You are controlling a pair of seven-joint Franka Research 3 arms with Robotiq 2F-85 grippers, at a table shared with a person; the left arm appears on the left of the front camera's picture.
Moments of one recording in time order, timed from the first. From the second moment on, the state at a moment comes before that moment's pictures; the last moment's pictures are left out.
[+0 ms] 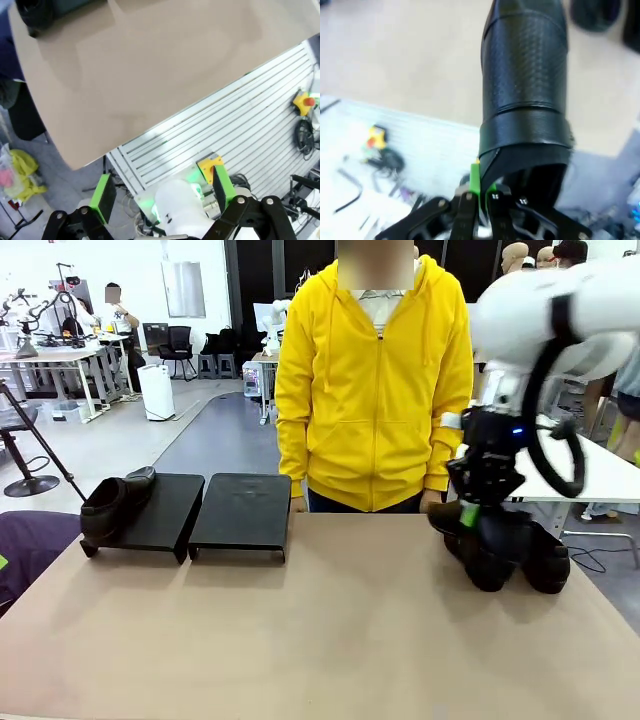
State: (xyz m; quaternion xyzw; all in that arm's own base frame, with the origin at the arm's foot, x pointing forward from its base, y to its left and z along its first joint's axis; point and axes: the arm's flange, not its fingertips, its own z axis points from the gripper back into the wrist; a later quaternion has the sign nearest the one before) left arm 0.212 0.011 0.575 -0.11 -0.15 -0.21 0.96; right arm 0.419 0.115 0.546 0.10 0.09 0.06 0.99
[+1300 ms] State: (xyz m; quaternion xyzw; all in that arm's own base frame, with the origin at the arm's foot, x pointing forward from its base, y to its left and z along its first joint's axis) left arm 0.212 0.011 0.575 -0.11 -0.15 -0.21 0.96; right arm 0.274 0.323 0.499 0.05 0.00 0.10 0.99
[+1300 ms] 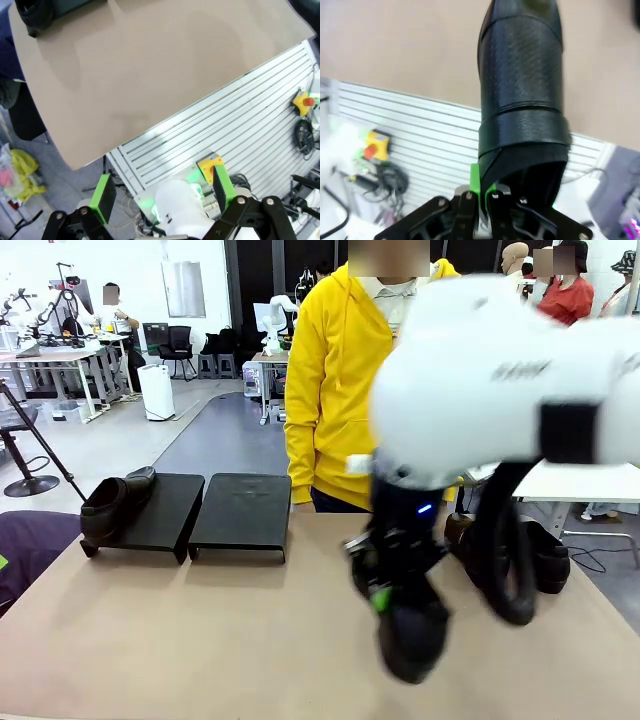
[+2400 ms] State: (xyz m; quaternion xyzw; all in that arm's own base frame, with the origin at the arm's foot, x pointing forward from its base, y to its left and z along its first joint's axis) left arm 0.212 0.011 0.575 -0.11 -0.15 -0.21 0.96; right arm 0.367 0.450 0.352 -0.02 0.01 0.03 1.00
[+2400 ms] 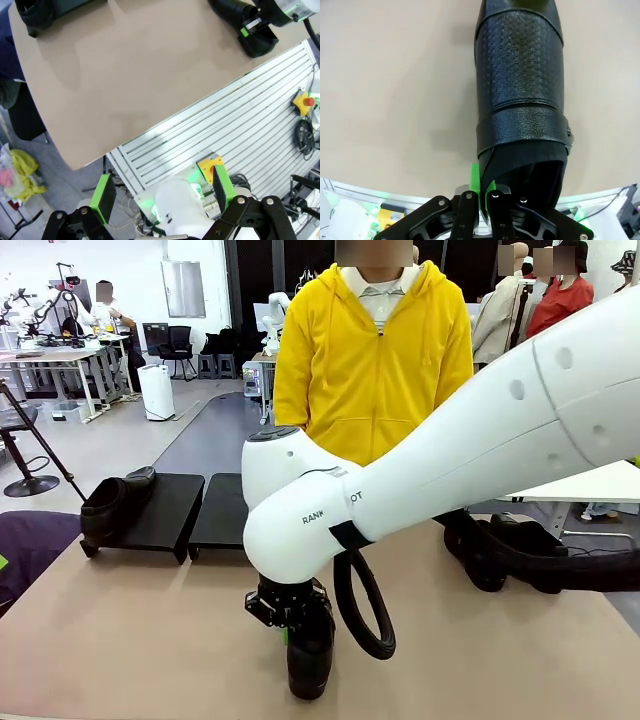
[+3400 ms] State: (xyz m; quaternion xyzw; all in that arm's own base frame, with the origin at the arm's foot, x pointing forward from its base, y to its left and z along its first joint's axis) left arm 0.212 0.011 0.575 -0.11 -0.15 -0.21 0.96; right arm 0.327 0.318 0.524 0.08 0.01 0.11 0.99
